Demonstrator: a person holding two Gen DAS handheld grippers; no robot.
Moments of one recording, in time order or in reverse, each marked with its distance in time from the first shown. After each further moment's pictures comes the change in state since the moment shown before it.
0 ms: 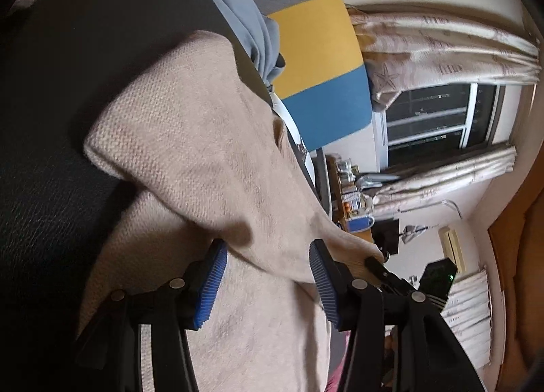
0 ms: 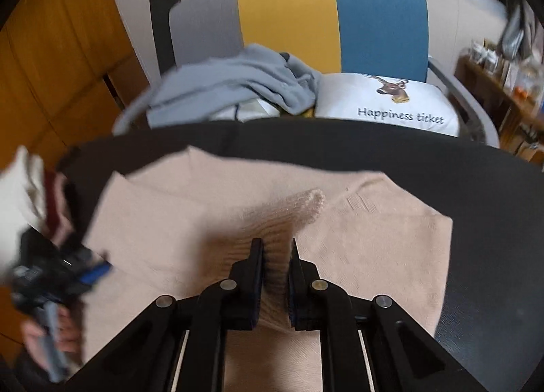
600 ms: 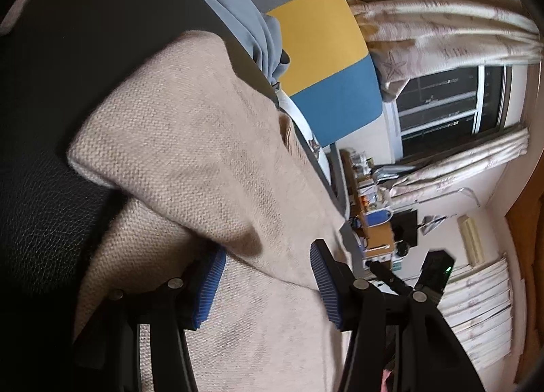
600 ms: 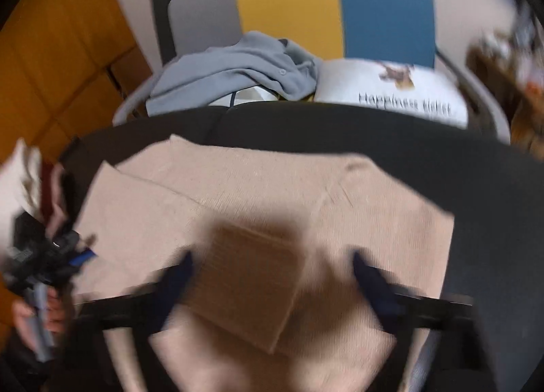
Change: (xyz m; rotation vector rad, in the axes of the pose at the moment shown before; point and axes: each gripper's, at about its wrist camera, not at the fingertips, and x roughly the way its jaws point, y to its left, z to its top) left arm 0.008 -0.009 -0.004 0.105 0.018 0.100; right arm 0.033 -0.016 -0.008 -0.128 0.075 0.036
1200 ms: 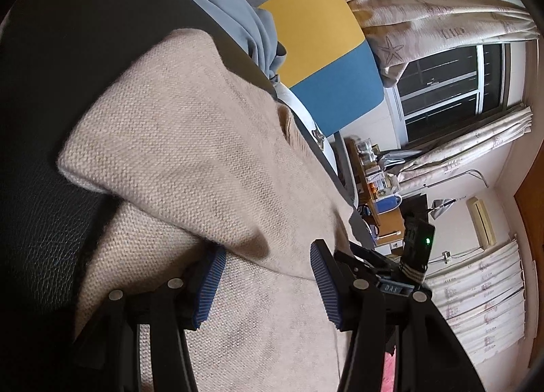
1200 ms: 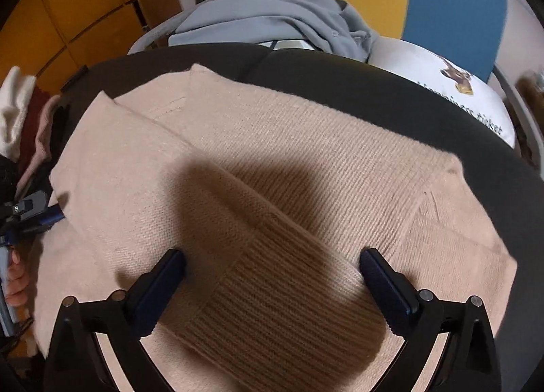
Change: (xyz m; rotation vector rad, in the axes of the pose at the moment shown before) left arm 0.001 -0.005 0.002 0.053 0.025 0.025; right arm 0.075 0.017 0.000 -0.114 0.169 0.009
